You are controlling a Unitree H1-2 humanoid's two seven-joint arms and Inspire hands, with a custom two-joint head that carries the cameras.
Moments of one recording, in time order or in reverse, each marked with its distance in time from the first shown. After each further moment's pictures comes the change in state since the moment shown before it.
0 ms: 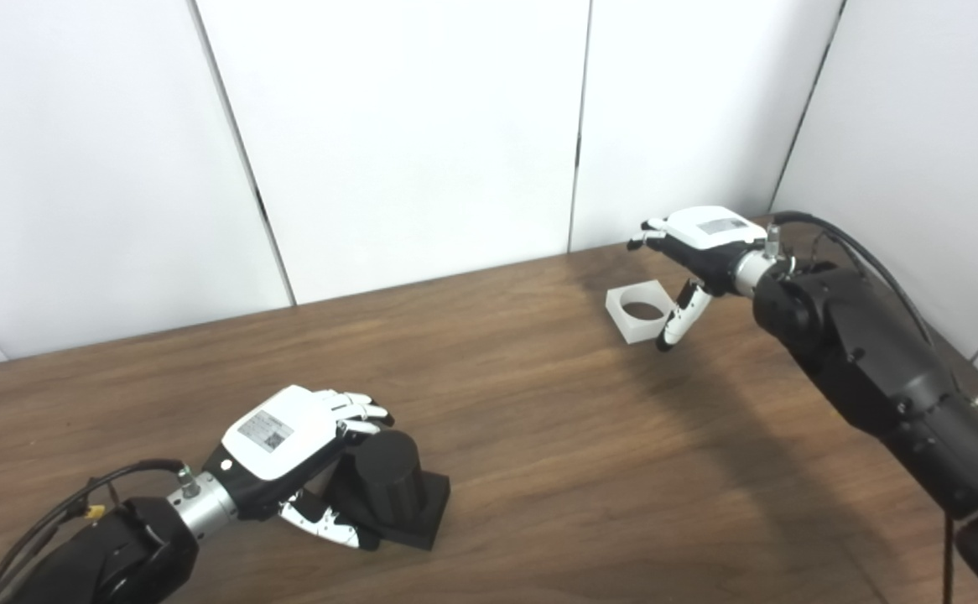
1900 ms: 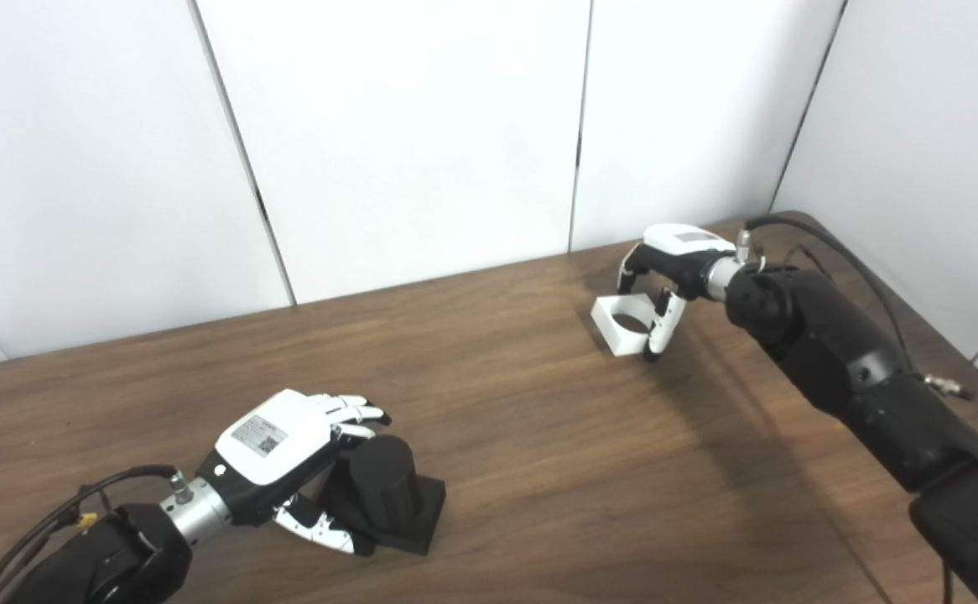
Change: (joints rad) left arm 0.031 0.008 0.039 -0.034 -0.003 0.002 -0.031; right arm -0.041 0.049 0.000 0.139 0.206 -0.112 -0.089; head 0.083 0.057
